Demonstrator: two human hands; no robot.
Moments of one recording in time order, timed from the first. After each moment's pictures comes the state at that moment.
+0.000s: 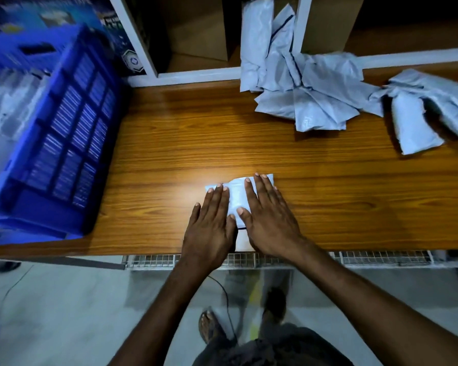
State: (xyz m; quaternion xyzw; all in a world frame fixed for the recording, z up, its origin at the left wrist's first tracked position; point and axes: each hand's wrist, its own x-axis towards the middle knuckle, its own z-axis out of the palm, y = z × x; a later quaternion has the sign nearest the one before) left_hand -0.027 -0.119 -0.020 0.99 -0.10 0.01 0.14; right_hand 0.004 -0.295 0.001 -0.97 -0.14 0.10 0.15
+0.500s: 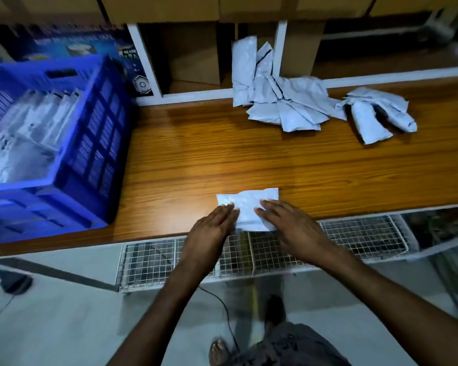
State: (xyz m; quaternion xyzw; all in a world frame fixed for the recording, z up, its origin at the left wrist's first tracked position) left_hand -0.087 -0.070 -0.003 0.95 -0.25 0.03 0.15; right_hand -0.091 -0.327 0.024 -0.96 -0.24 0.05 0.12
